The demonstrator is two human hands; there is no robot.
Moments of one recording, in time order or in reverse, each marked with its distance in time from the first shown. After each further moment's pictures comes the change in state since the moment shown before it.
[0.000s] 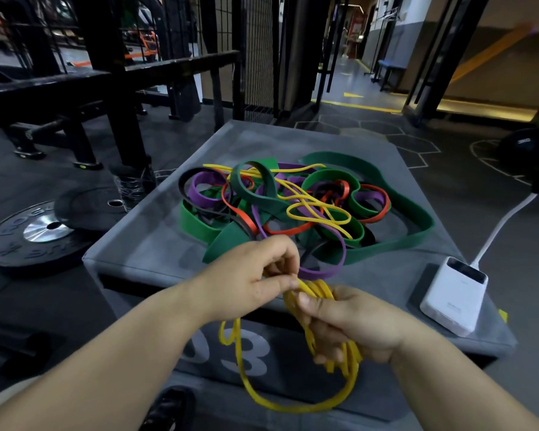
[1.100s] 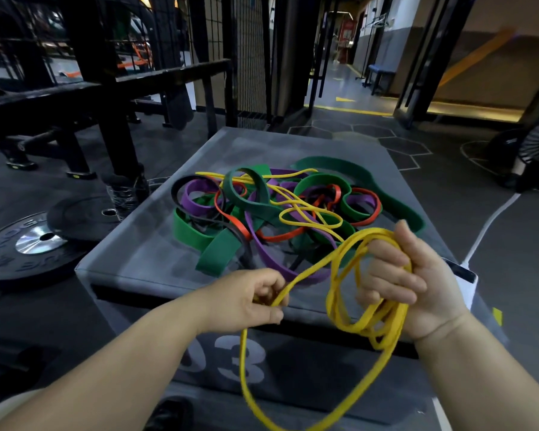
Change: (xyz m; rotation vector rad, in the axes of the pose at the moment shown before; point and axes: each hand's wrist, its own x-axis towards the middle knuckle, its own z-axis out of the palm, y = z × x) left_hand -0.001 -0.028 0.016 -0.156 -0.231 -0.231; right_hand -0.014 -0.009 -0.060 0.826 -0.410 -0.392
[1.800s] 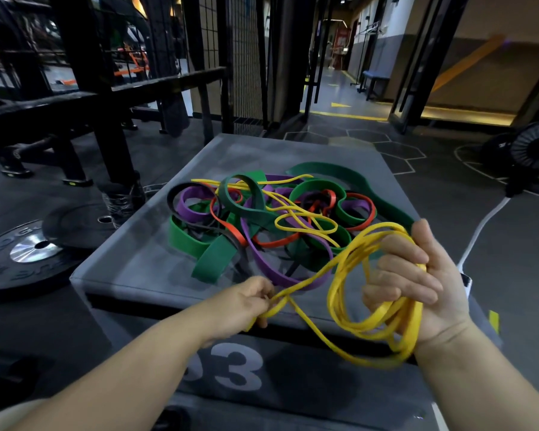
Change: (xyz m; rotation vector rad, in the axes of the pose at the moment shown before) left_hand 0.010 -0.009 0.014 -0.155 0.125 -0.254; right_hand -0.006 -0.001 0.014 0.068 -0.048 -0.143
